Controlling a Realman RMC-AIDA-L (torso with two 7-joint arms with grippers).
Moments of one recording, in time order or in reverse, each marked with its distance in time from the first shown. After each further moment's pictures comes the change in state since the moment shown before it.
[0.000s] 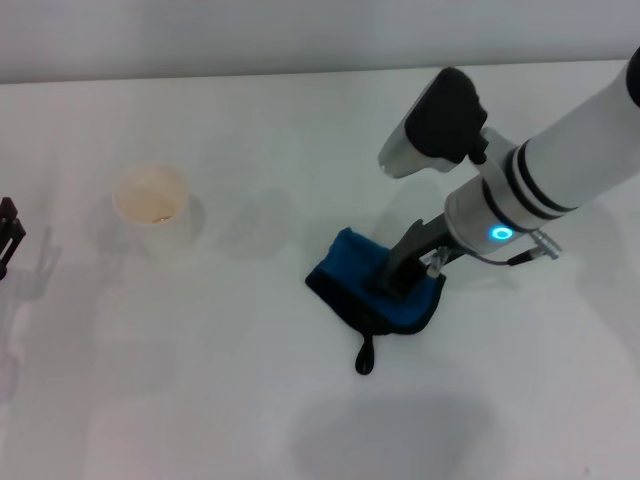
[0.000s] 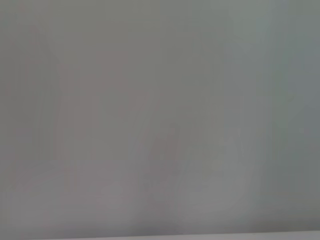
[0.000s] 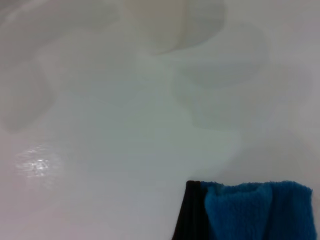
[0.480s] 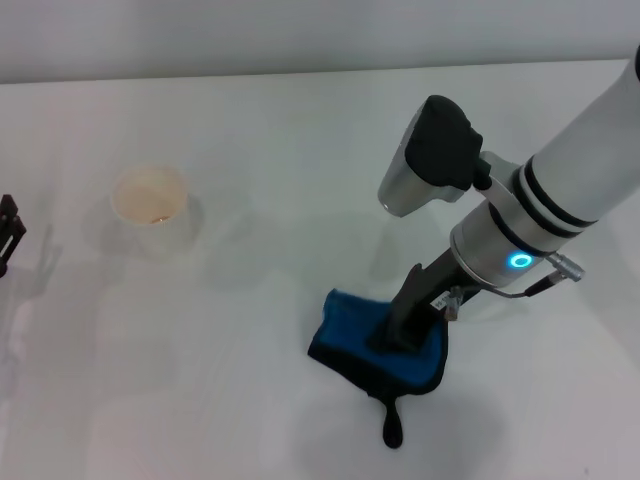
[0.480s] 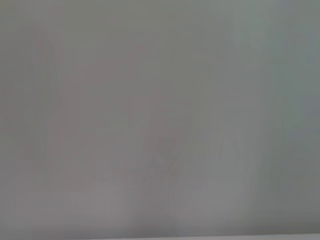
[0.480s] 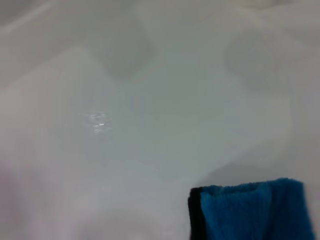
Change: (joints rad) left arm -0.004 0.000 0.000 0.000 -0.001 0.001 -0.009; right arm -0.037 0.003 -0.009 -0.150 -0.012 0.251 0.002
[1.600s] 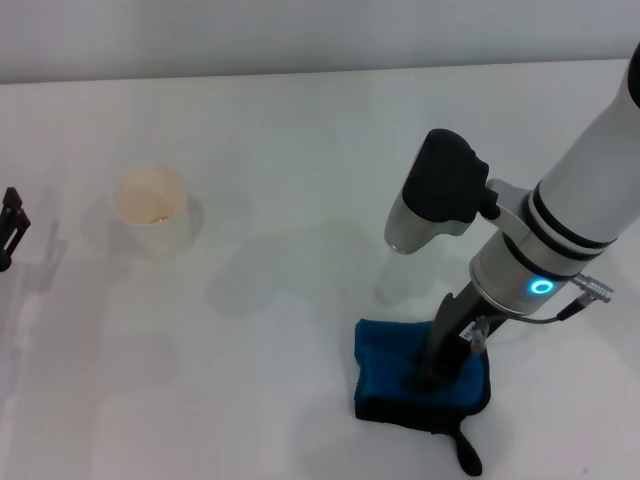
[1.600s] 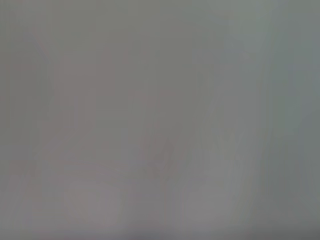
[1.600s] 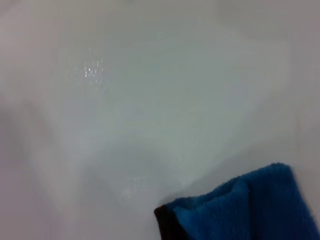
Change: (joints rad) left arm -0.012 0.000 -0.002 0.006 -0.002 -0.001 -0.004; right arm -0.044 0.005 -0.065 -0.130 -0.127 0.119 0.140
